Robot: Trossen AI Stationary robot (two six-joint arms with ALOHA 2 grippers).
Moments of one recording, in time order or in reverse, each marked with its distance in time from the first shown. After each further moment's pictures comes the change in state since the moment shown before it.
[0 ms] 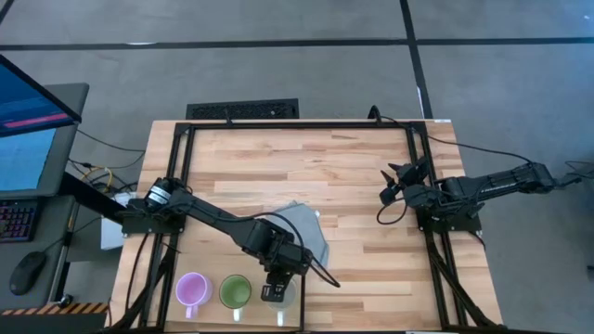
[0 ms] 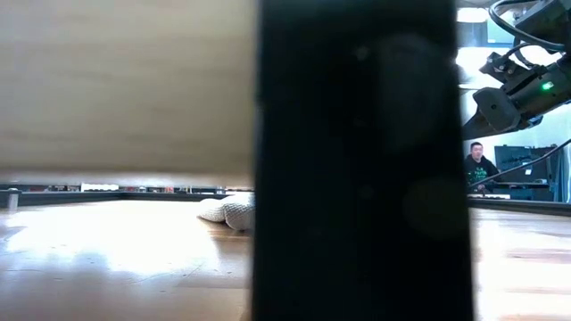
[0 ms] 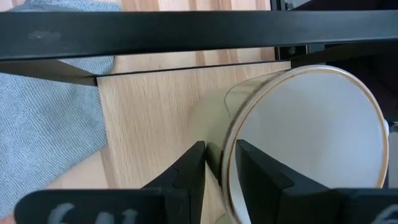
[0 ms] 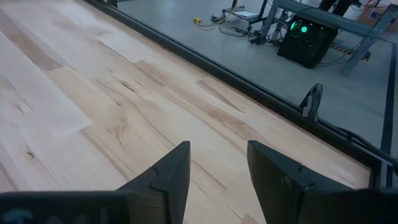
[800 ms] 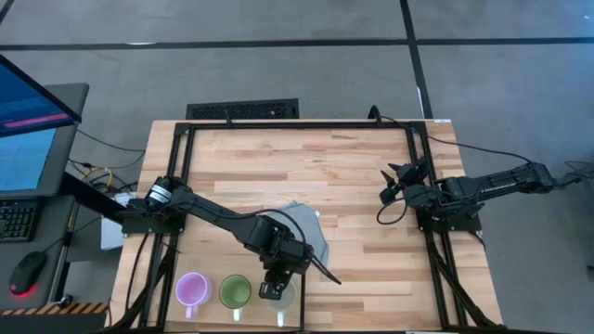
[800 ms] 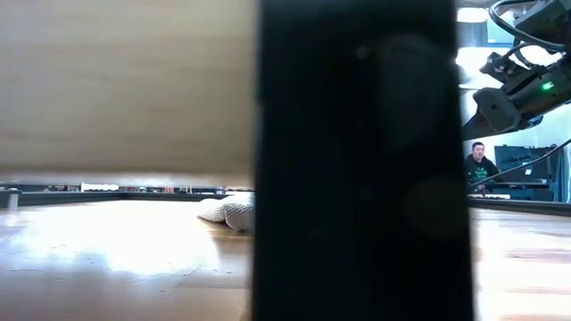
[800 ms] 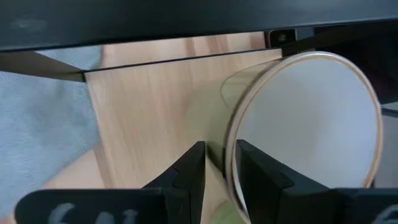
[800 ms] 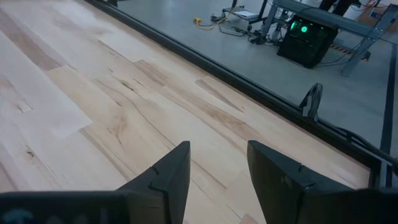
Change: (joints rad) left arm 0.022 0.001 -0.001 -0.022 0.068 0.061; right arm 0.000 0.000 0.000 -0.003 0.000 0.000
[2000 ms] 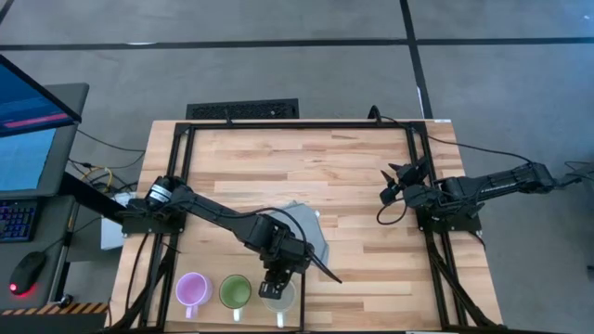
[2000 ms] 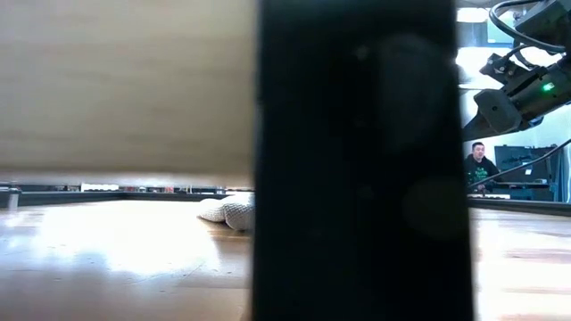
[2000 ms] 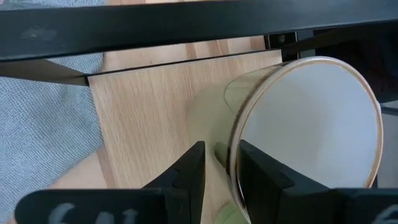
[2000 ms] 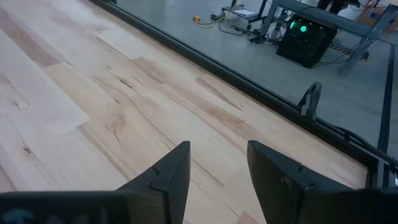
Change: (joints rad) left arm 0.011 -0.002 0.000 0.002 0.004 0.018; right arm 0.000 0.000 0.000 -0.012 0.000 0.000
